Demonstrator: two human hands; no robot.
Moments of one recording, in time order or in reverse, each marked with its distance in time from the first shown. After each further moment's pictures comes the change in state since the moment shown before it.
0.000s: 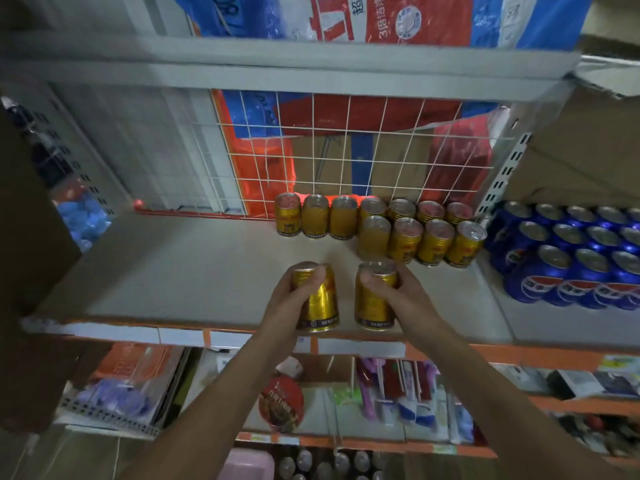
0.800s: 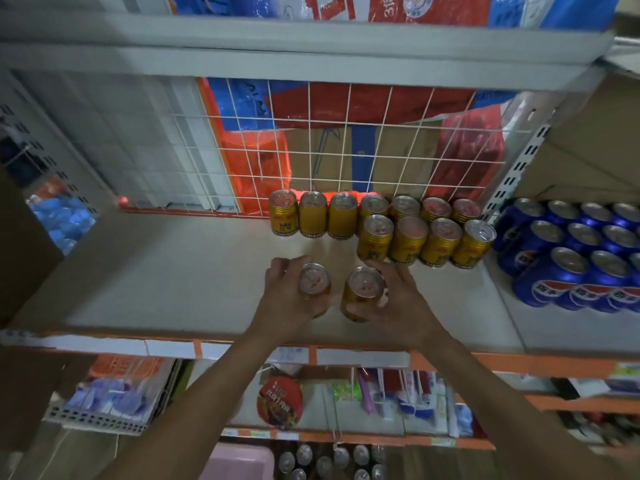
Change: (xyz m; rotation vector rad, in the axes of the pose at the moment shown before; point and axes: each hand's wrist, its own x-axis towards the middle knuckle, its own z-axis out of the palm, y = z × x) left_hand 0.052 -0.011 -0.019 1.002 0.066 0.381; right_hand 0.038 0.034 -0.010 -0.726 -0.002 -0.194
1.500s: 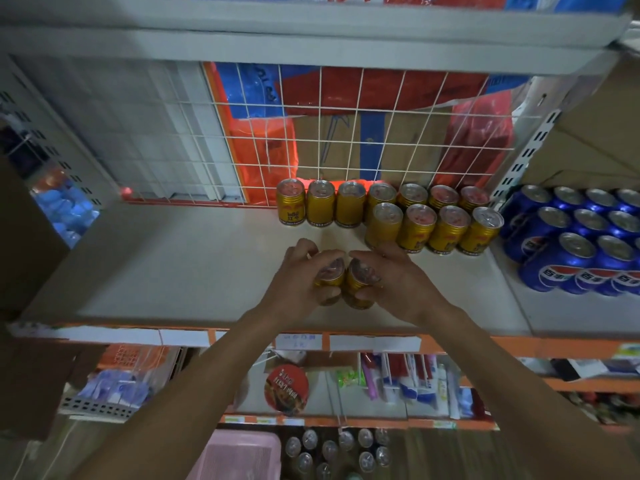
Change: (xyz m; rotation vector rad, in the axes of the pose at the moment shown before) left_hand 0.011 0.002 -0.020 0.203 -0.179 0.253; right_hand 0.016 -0.024 0.003 -0.383 -0.124 -0.206
